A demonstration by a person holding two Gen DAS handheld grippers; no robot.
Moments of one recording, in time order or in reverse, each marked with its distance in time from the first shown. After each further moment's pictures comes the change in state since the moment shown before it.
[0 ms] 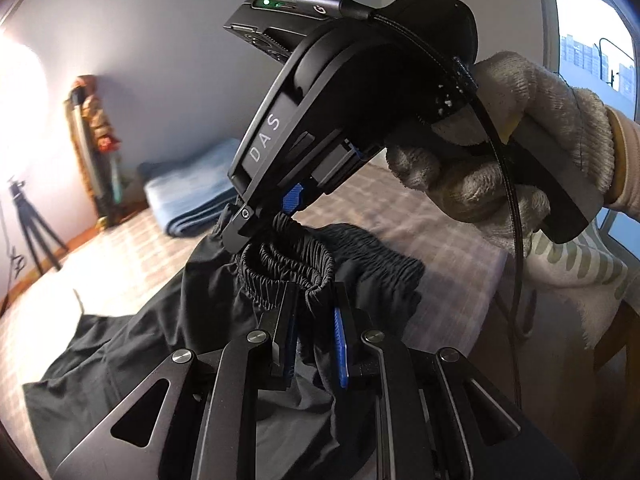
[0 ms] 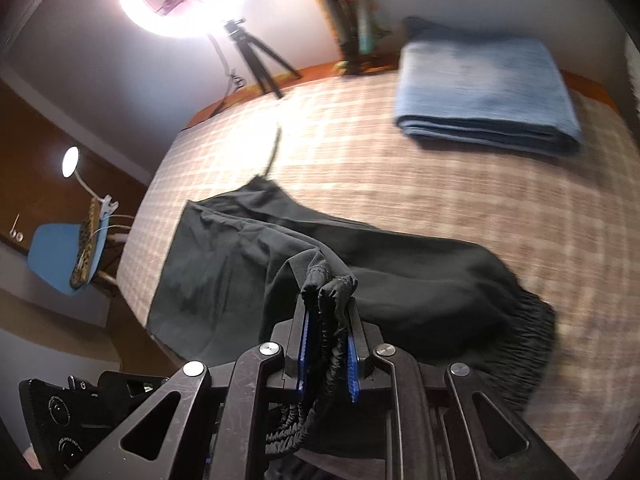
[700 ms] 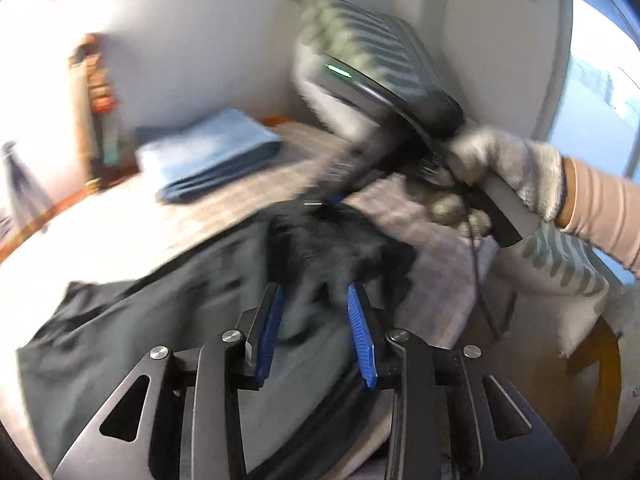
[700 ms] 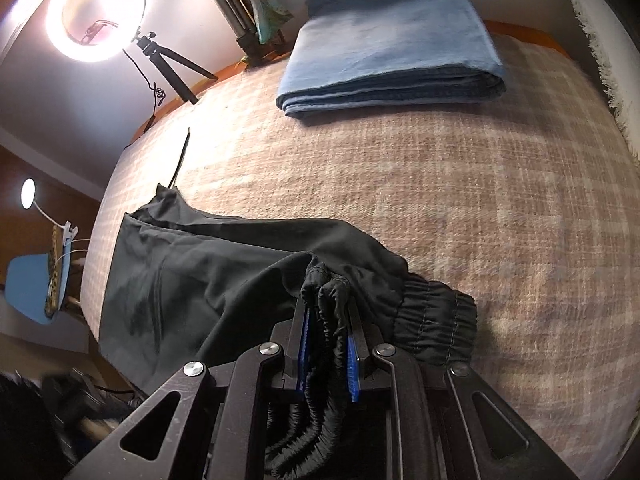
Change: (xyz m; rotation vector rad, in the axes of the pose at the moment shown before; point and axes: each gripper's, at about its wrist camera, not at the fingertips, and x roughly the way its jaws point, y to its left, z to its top) left arm -0.022 0.035 -0.012 -0.118 0.070 -0.030; right arm 0.020 -0.092 -0.007 0.100 0.015 -0.100
